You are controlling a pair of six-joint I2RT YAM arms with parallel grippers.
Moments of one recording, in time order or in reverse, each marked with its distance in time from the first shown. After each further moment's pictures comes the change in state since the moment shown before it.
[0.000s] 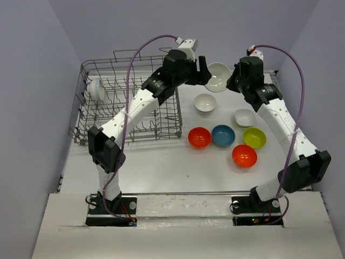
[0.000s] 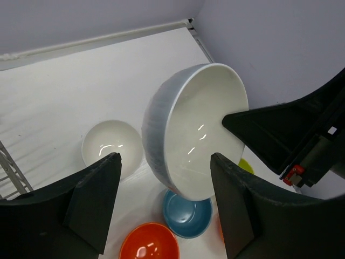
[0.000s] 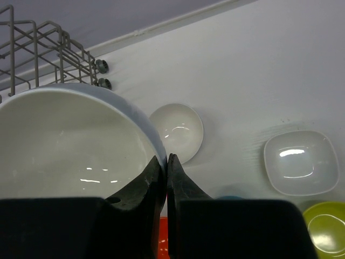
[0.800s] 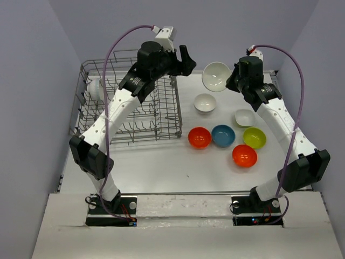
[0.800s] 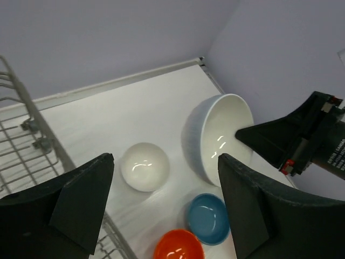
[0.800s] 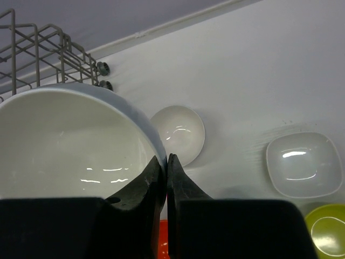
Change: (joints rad) left arm 0.135 -0.155 -0.045 0.008 0.042 0.082; right arm -0.001 0.008 0.000 0.011 0.007 0.008
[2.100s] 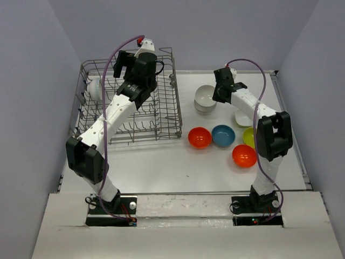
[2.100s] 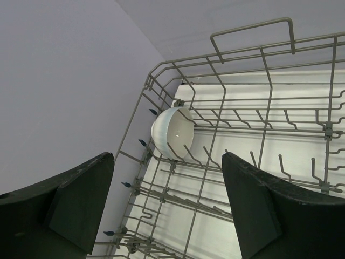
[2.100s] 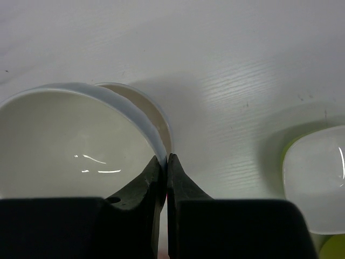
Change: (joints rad) left arm 0.035 -0.054 -0.224 0.041 -1.117 0.629; right arm 0.000 0.454 0.040 0.030 0.055 -0.008
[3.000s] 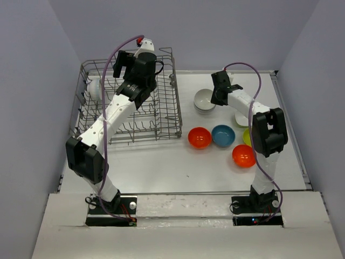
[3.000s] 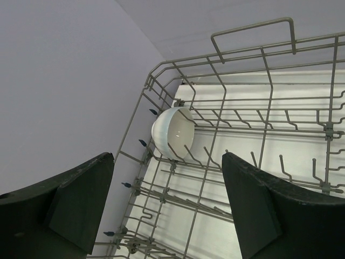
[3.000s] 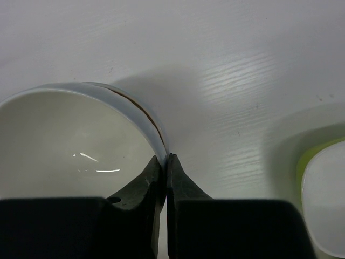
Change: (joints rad) left arm 0.004 0.000 0.003 0.000 0.004 0.000; right arm 0.000 0.074 0.000 0.029 -0.001 0.008
